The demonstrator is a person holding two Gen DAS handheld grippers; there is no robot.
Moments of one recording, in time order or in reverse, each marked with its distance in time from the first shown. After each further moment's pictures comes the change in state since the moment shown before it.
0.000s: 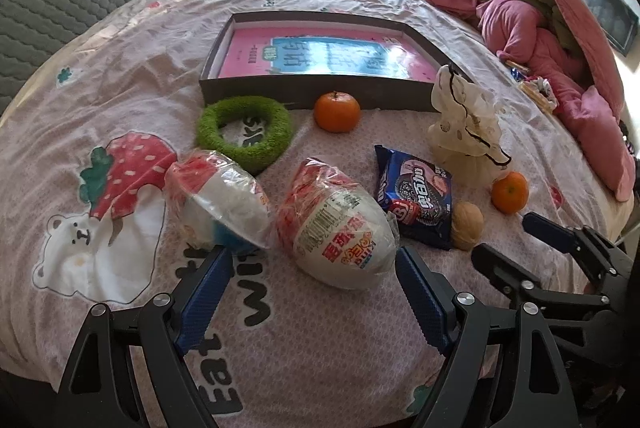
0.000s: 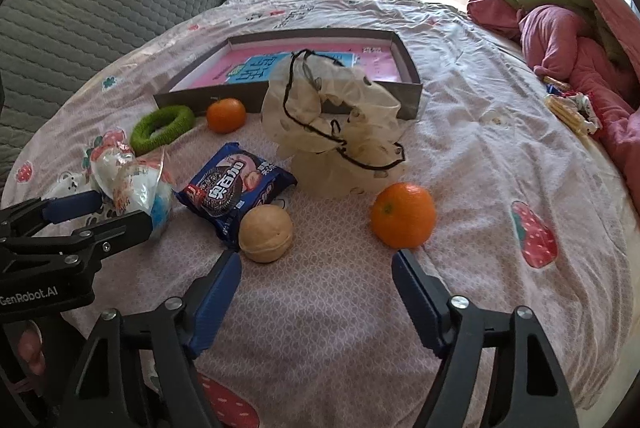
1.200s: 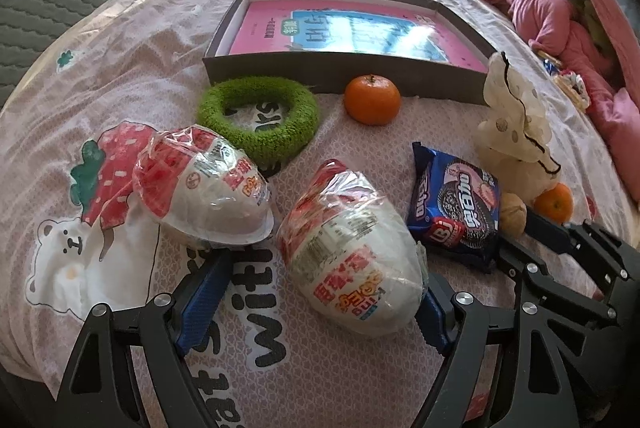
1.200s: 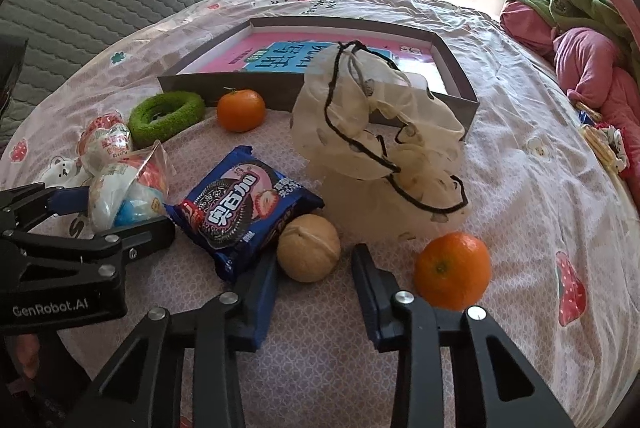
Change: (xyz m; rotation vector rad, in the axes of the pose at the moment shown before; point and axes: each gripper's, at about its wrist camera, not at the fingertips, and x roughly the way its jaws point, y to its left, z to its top) left arm 0.036 0.010 0.015 -0.038 0.085 0.069; right arm 0.035 0.017 0.023 -0.099 0.030 0.027
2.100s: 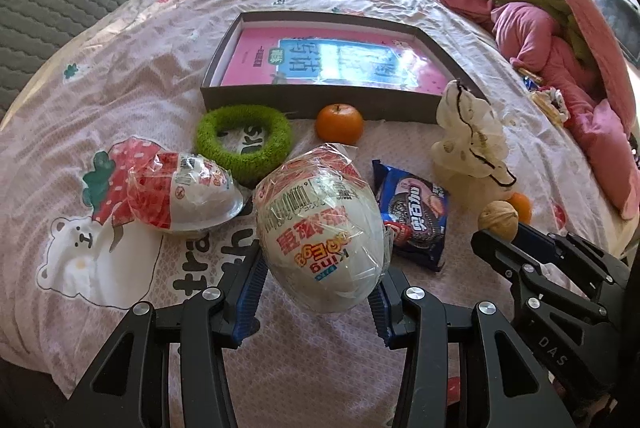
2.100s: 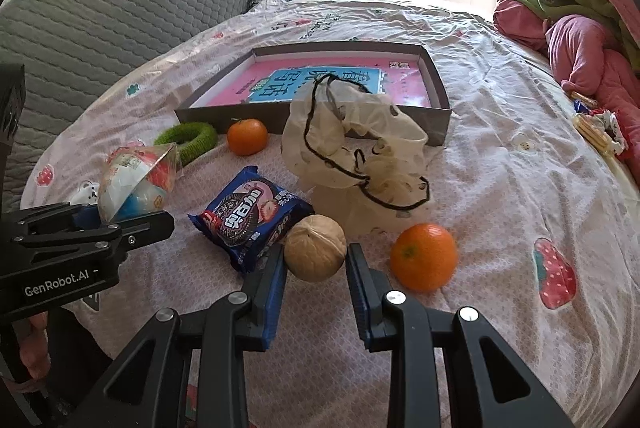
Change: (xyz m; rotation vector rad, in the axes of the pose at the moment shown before) left arm -0.039 -0.015 -0.005 -0.007 -0.067 -0.032; right arm -0.035 -0.020 -0.007 0.071 -0.070 0.077
